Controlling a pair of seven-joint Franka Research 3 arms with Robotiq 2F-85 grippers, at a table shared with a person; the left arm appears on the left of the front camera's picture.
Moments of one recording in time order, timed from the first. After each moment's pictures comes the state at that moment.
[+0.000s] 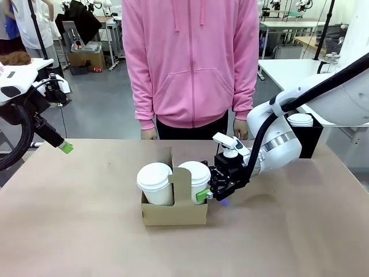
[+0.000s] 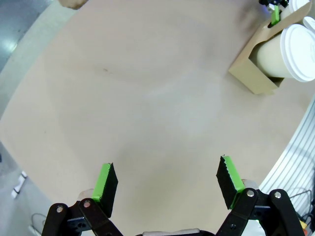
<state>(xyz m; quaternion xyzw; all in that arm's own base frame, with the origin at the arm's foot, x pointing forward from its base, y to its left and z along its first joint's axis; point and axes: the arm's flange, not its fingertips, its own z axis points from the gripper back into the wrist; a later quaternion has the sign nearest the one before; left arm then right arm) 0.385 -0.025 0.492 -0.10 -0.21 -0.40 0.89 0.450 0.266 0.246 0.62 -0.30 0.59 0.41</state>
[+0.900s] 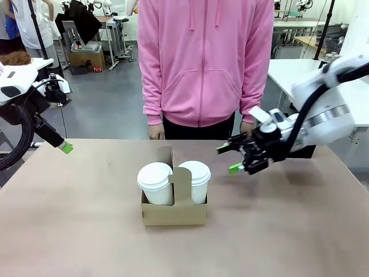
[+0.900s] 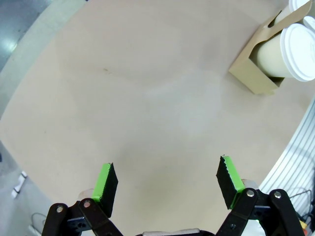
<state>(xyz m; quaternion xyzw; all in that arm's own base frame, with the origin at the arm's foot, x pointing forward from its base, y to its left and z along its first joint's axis) 0.385 -0.025 0.492 -0.09 -0.21 -0.40 0.89 0.481 0.138 0.329 0.46 -0.38 0.60 0.53</state>
